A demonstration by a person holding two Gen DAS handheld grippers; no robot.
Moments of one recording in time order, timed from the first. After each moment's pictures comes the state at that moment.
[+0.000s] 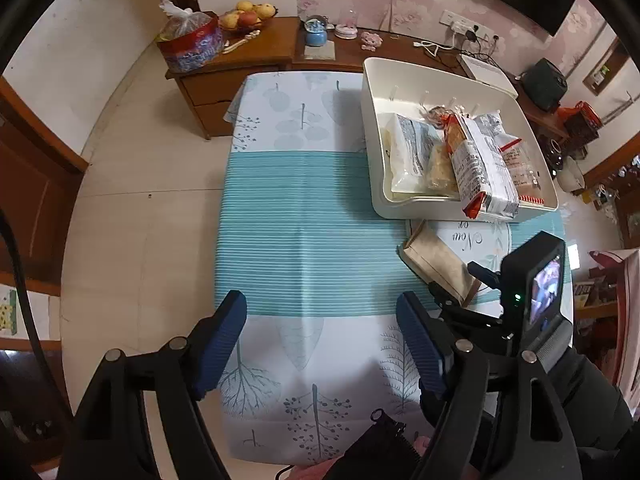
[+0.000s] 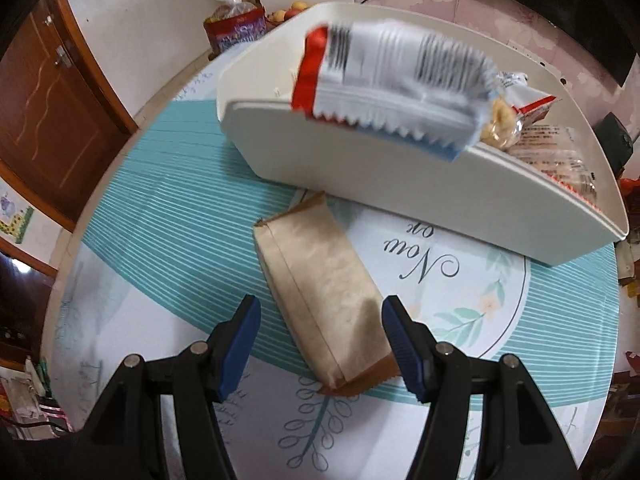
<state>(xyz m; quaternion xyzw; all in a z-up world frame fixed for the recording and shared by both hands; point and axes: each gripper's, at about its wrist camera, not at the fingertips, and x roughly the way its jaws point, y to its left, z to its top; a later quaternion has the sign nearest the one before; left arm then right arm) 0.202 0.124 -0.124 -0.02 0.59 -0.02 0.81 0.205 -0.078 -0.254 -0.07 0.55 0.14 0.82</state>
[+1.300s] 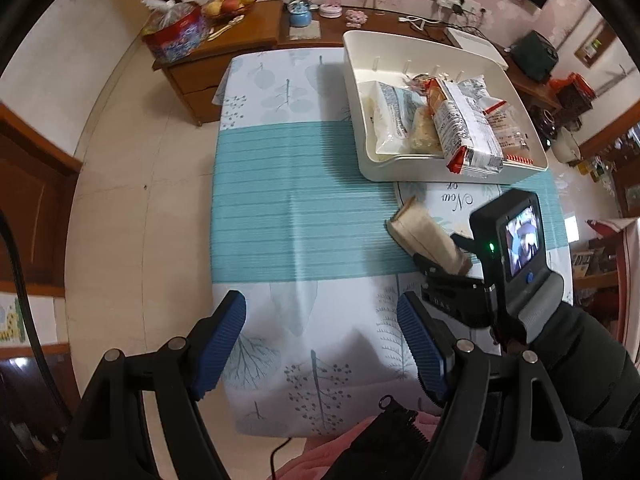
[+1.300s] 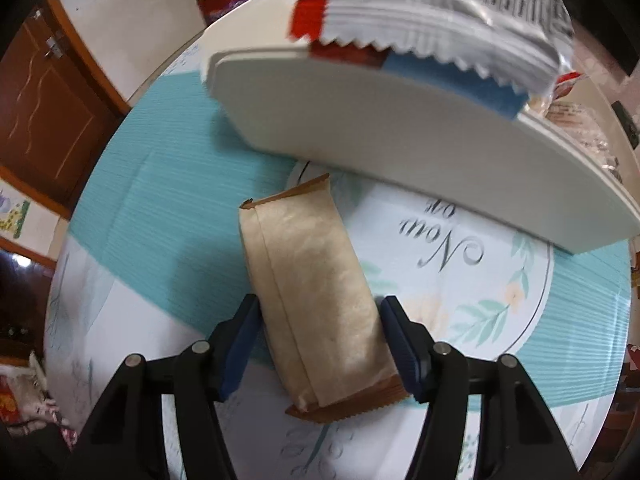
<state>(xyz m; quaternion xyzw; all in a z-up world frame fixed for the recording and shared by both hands) 0.179 0.113 -0.120 0.00 0.62 -0.03 0.79 0.205 -0.075 -0.267 -0.08 0.59 0.16 0.79</state>
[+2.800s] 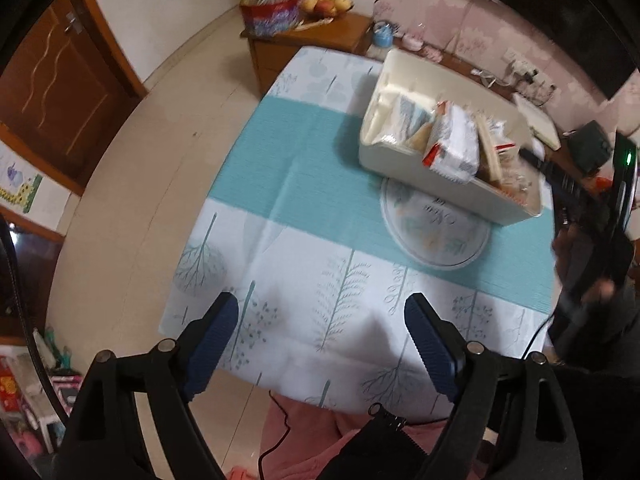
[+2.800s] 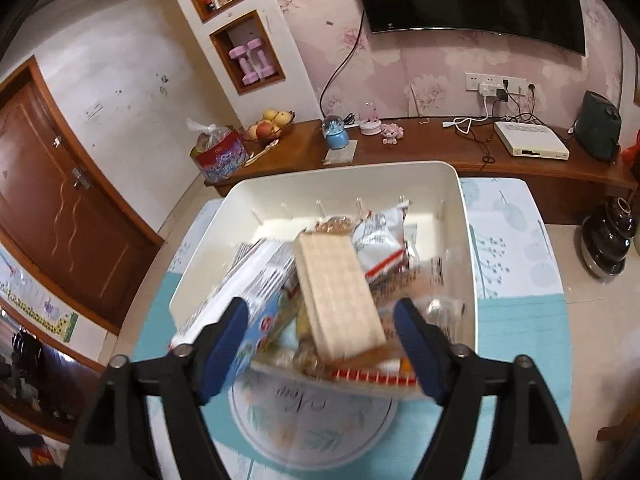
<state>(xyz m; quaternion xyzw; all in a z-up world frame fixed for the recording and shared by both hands) 0.095 0.034 -0.094 -0.12 0.57 0.12 0.80 0.274 -0.229 -0.139 0.08 0.43 0.17 0.88</state>
